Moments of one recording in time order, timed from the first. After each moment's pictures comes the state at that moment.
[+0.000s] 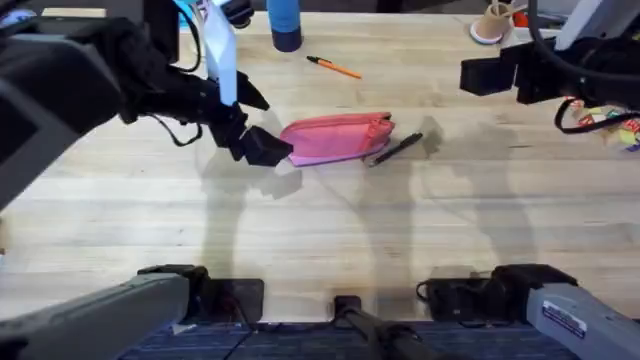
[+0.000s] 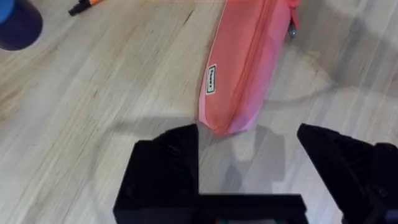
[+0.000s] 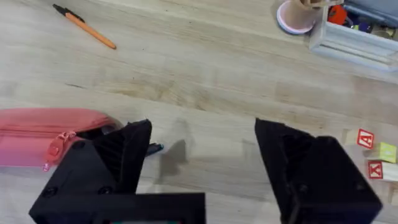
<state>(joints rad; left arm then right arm) -0.01 1.34 0.95 -0.81 0.69 0.89 0.00 1.03 0.96 -0.60 -0.04 -0.17</state>
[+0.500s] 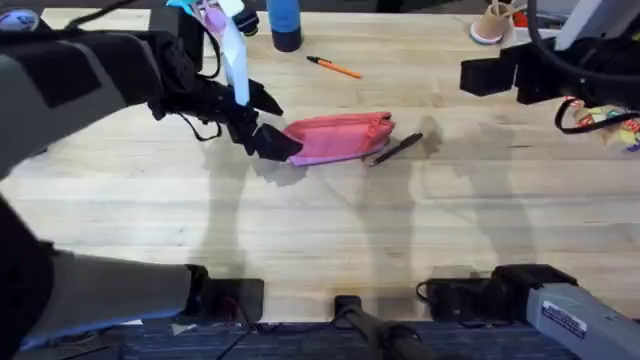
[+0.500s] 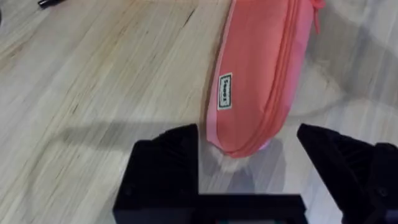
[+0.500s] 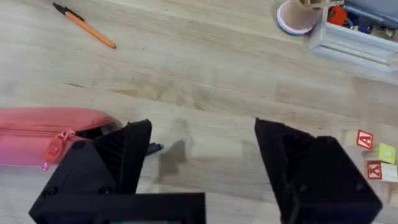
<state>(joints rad) -0.01 1.57 0.95 -0.67 0.80 0.89 0.00 1.03 0.96 -0.60 -0.04 -0.18</state>
